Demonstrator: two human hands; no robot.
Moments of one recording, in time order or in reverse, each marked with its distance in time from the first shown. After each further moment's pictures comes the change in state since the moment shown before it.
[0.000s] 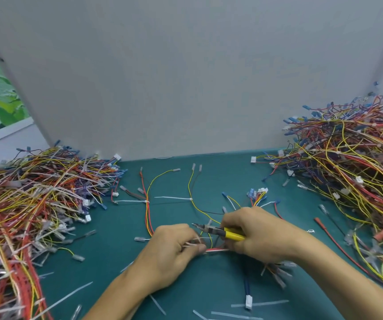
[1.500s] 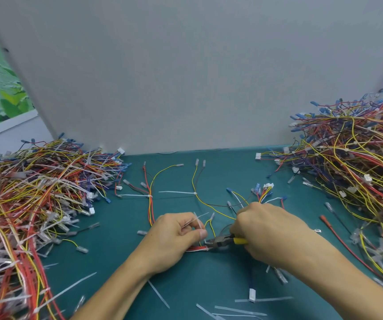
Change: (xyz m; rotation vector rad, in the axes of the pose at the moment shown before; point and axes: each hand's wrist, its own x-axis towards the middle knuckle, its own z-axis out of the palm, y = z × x) left_hand 0.004 -0.007 -0.001 -0.346 -0.019 -0.289; right_hand -0.005 -0.016 0.002 -0.557 -0.026 0.071
